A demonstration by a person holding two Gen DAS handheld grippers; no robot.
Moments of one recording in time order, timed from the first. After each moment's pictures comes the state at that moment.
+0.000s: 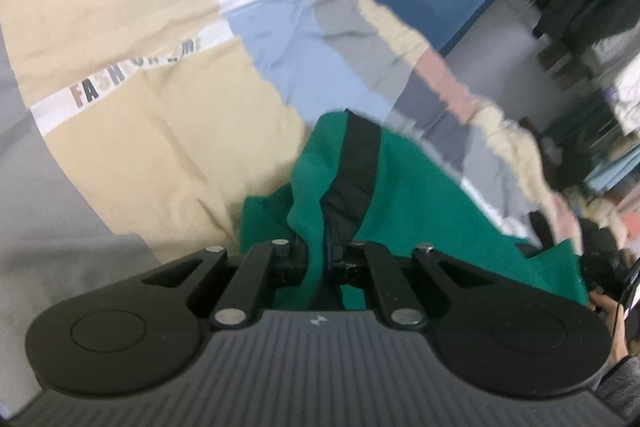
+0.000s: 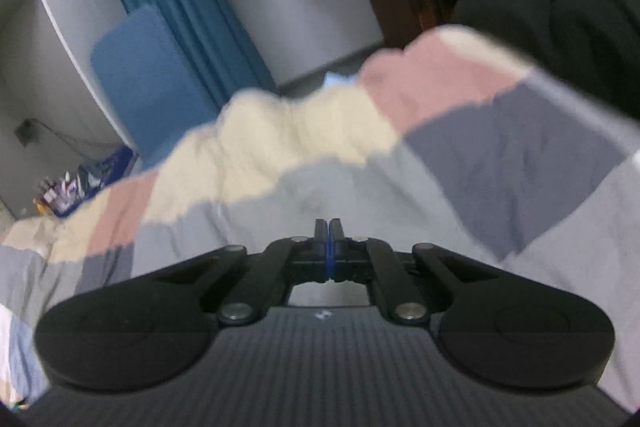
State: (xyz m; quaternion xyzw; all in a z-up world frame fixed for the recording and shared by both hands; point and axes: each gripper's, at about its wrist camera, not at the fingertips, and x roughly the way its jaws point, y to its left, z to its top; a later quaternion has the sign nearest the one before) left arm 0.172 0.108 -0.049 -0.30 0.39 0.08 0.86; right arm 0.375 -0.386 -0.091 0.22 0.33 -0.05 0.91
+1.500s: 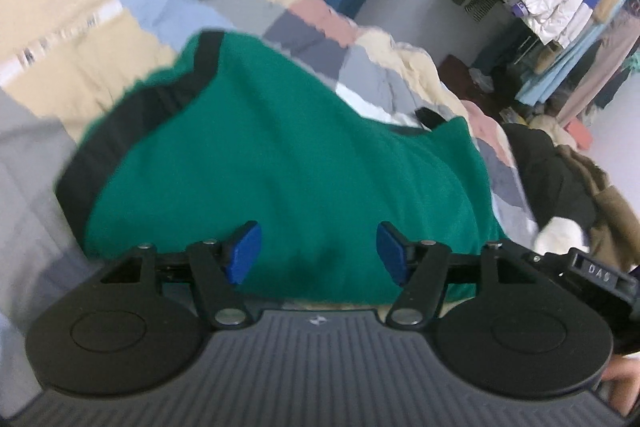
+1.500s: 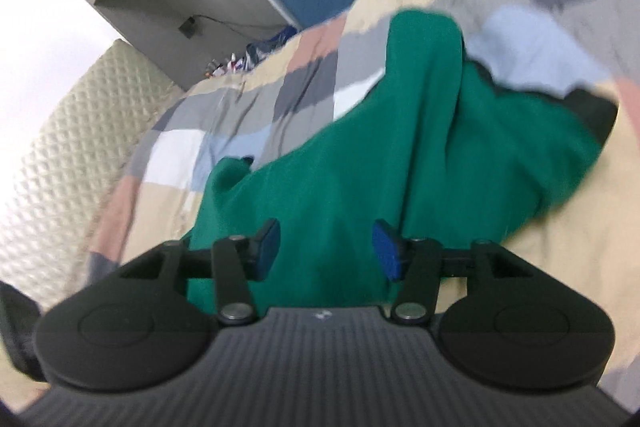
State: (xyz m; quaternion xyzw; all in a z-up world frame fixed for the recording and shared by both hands) left arm 0.065 -0.024 -0.002 -0.25 0.40 -0.05 0.88; right arm 0.105 -0.323 -0.033 0.31 0.42 0.18 0.83
